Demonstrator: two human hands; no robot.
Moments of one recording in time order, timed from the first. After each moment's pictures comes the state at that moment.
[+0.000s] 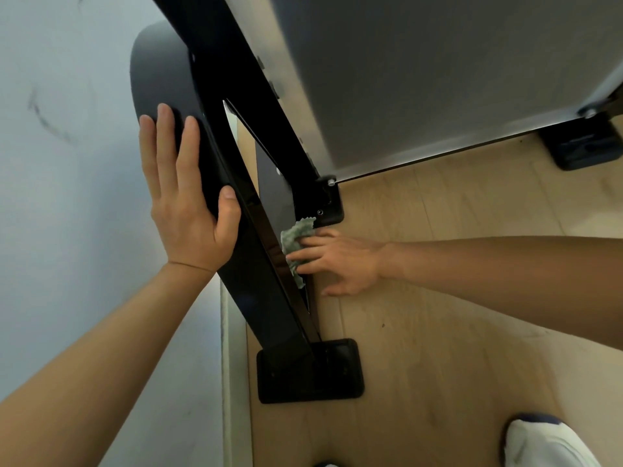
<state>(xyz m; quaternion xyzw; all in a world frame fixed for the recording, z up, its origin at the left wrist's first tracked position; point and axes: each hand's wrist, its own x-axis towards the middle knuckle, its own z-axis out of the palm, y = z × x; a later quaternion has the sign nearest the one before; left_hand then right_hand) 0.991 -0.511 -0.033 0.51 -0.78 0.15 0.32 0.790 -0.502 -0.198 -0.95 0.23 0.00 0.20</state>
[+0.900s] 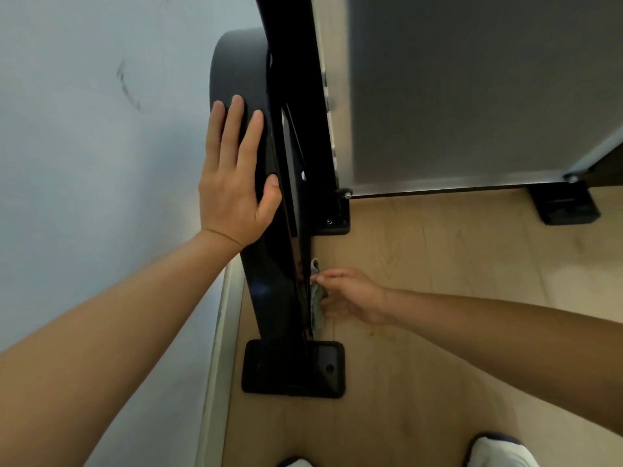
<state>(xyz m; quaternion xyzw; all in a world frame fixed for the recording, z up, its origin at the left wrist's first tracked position) 1.000 -0.508 -0.035 0.52 -0.79 0.12 0.31 0.802 -0.436 -0.180 -0.32 0.50 -0.16 0.79</state>
